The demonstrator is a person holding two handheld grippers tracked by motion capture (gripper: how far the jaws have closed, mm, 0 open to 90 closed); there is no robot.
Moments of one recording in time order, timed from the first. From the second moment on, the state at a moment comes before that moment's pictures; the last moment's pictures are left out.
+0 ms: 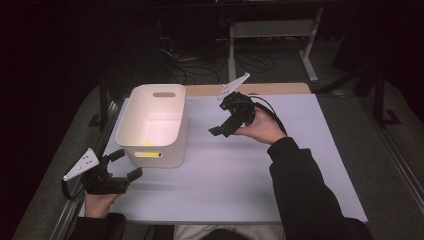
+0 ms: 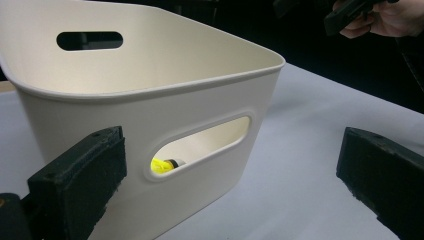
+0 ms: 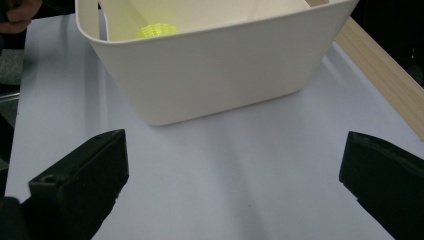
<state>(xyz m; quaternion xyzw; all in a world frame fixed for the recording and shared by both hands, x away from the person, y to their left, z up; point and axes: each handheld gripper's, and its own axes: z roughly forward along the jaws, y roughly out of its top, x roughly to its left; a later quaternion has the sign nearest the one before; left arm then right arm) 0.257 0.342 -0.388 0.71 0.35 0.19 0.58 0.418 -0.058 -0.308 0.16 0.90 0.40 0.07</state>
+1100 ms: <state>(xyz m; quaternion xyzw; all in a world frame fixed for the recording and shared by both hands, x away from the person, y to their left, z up) 0.259 0.341 -0.389 0.71 0.35 0.19 0.58 0.396 -0.144 -0.332 0.24 0.87 0.42 0.08</state>
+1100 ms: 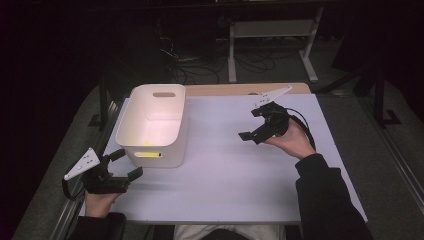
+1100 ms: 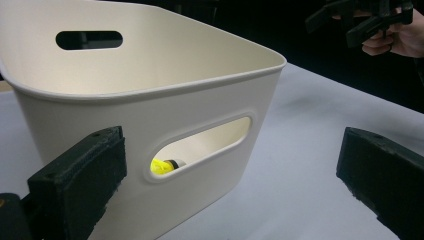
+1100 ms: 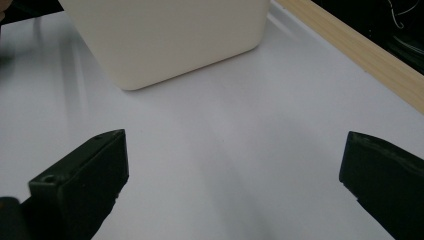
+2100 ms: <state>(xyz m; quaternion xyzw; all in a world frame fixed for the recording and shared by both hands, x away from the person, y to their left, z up) 0.260 0.341 -0.389 0.71 0.35 0.19 0.58 0.374 -0.182 -0.348 0.26 0.86 0.43 0.09</state>
